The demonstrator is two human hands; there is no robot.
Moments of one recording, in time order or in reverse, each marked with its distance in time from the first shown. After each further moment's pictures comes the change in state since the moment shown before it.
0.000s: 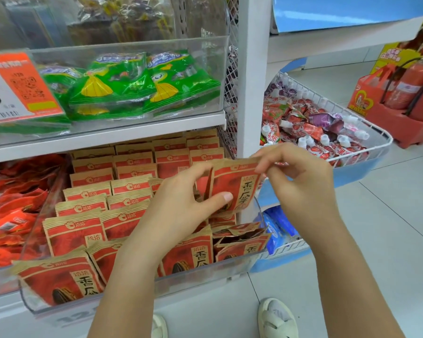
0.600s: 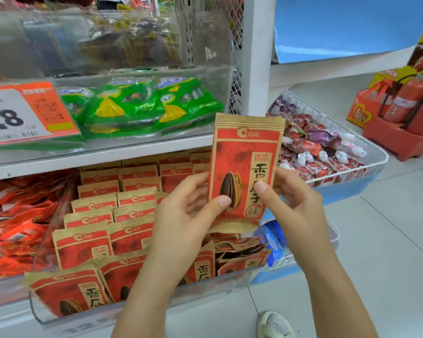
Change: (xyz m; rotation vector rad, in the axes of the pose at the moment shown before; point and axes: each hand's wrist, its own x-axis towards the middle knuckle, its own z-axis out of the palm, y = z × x) left_hand -0.018 0.013 0.005 -0.595 0.225 0.083; right_hand -0.012 -0.012 0.006 0.337 0.036 0.279
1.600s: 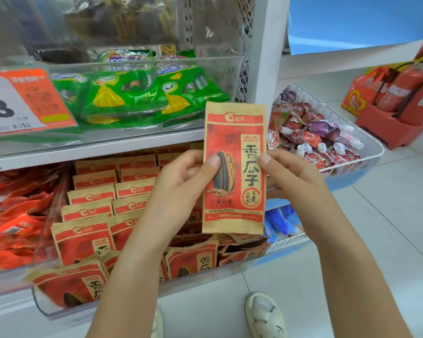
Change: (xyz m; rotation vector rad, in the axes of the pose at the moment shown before) left_hand 0.031 0.015 -0.018 -0.192 -0.167 -0.225; right_hand 0.027 -0.027 -0.002 -0.033 -0.184 0.268
